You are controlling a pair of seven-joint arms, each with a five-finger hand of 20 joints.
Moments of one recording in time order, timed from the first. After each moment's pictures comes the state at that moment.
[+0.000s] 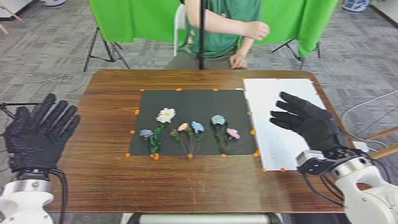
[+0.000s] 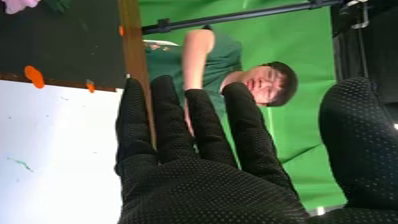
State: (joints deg) left arm 131.3 -57.8 -104.6 -126.3 11.9 11.8 20.8; right arm -119.0 -56.2 99.0 -120.2 -48.1 -5.9 1.7
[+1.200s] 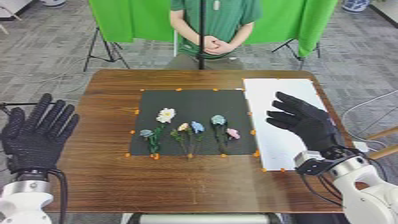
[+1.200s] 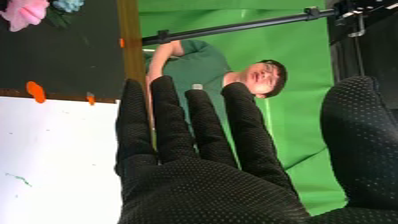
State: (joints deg) left arm 131.6 -58.0 -104.4 -126.3 9.0 10.5 22.5; right arm -118.5 -56.5 98.4 -120.2 -48.1 -7.4 1.9
